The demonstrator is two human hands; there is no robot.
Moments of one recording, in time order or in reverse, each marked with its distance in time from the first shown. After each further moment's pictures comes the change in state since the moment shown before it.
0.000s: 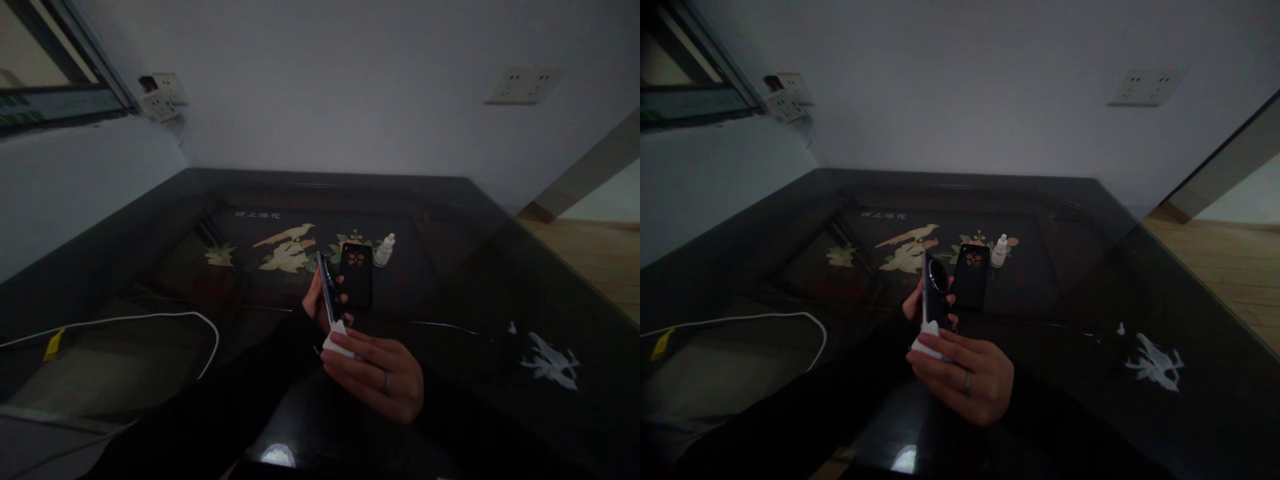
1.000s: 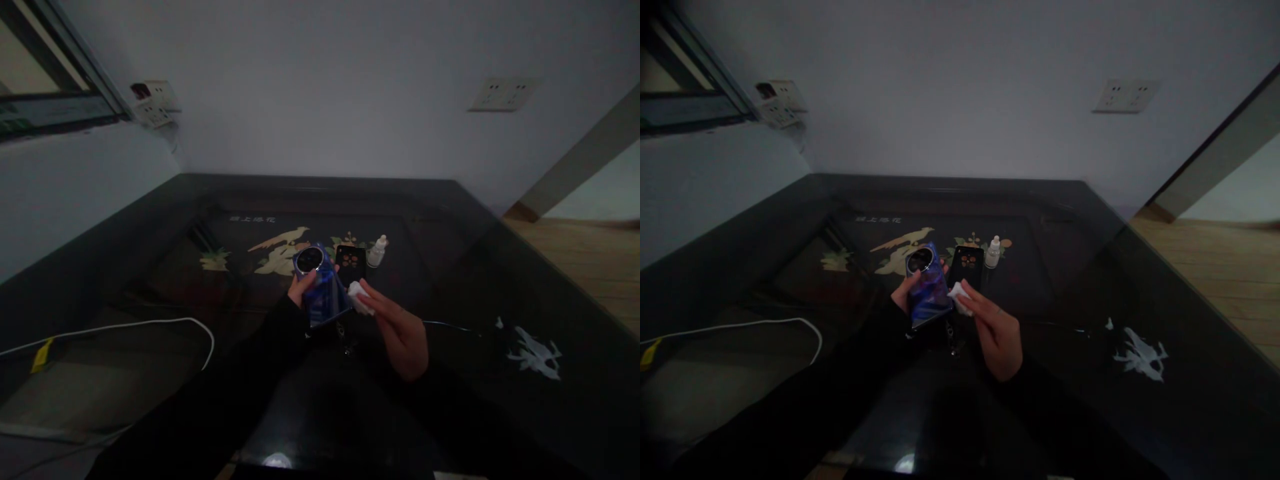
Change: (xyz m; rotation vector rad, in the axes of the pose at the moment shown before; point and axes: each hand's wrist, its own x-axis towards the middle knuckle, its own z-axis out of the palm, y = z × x) left_hand 0.008 0.020 0.004 0.088 -0.042 0.334; right_hand -0.017 0.015 0.004 0.325 0.332 0.819
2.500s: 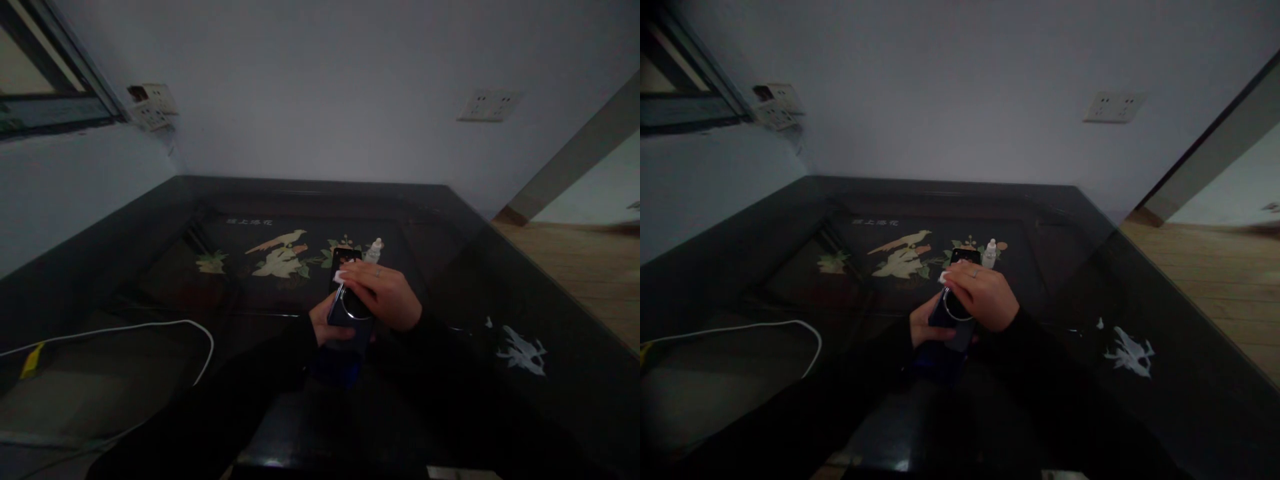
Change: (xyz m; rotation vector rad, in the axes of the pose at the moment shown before) left_hand -0.032 -0.024 0.006 0.439 -0.381 -0.159; right_hand 0.071 -0.002 -0.012 -0.318 -0.223 -0.249
